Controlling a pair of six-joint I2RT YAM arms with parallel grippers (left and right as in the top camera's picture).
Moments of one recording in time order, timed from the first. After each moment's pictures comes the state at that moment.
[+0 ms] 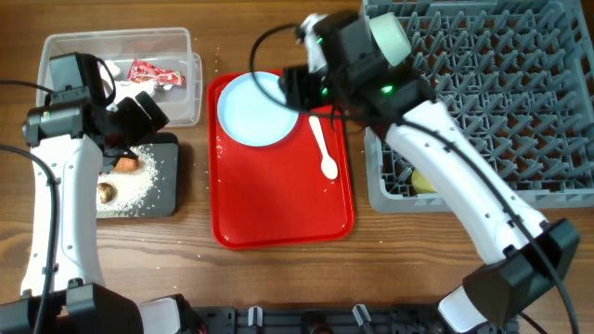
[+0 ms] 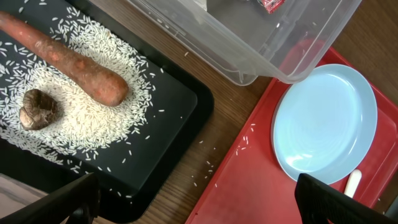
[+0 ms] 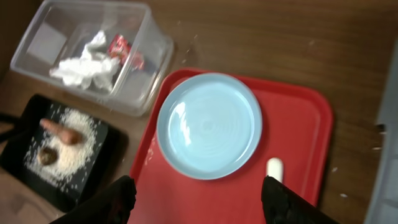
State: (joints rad) left arm 0.21 1.49 1.34 -1.04 0.08 -0.47; right arm 0.55 1.74 1.70 -0.76 -0.11 0.31
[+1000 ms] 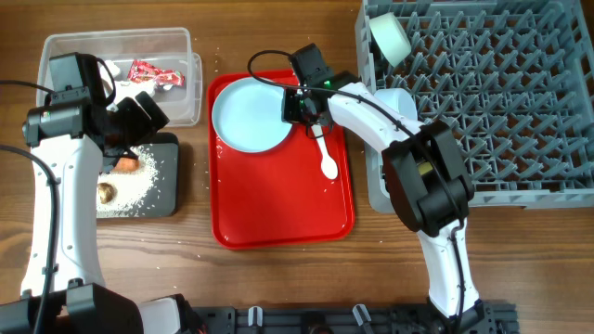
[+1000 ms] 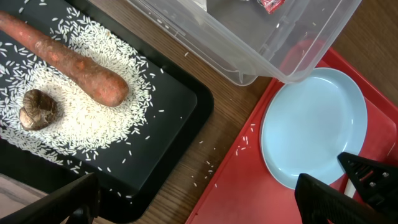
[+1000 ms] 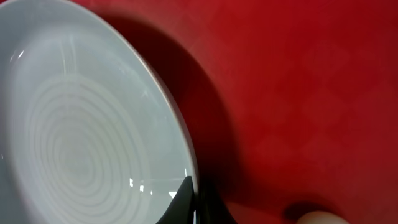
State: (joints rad) left arm 0.21 1.49 1.34 -1.04 0.08 -0.47; right arm 0.52 2.29 1.70 -0.56 -0.19 0.60
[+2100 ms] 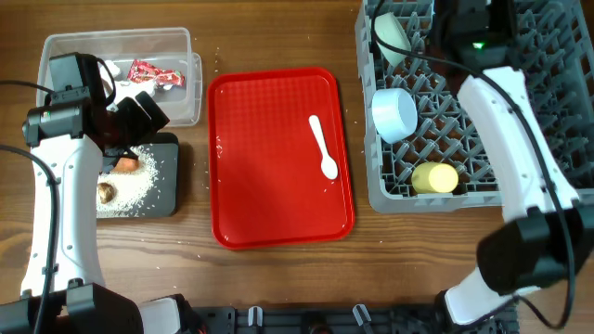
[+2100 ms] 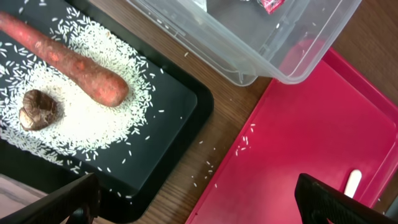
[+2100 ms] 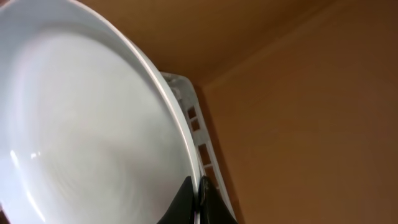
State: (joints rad) left arm 0.21 1.49 1.34 -1.04 0.08 -0.47; right arm 0.17 1.81 1.70 -0.51 0.90 -0.38
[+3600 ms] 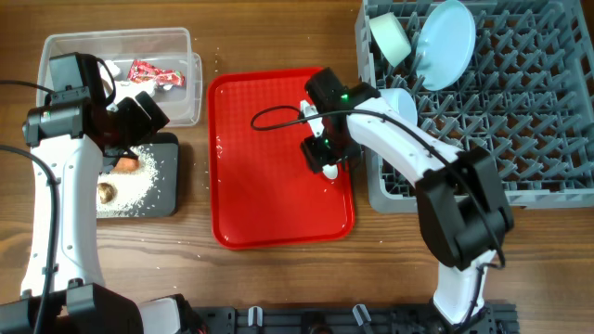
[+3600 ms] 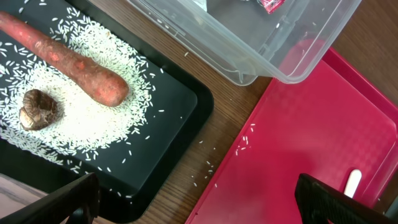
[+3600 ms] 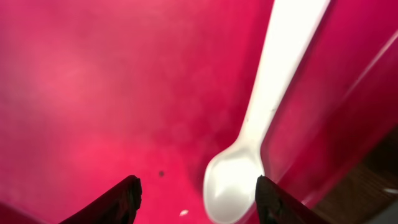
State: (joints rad) left arm 0.21 1.49 1.34 -1.04 0.08 -0.47; right arm 0.53 2.04 1.47 -0.93 -0.18 0.05
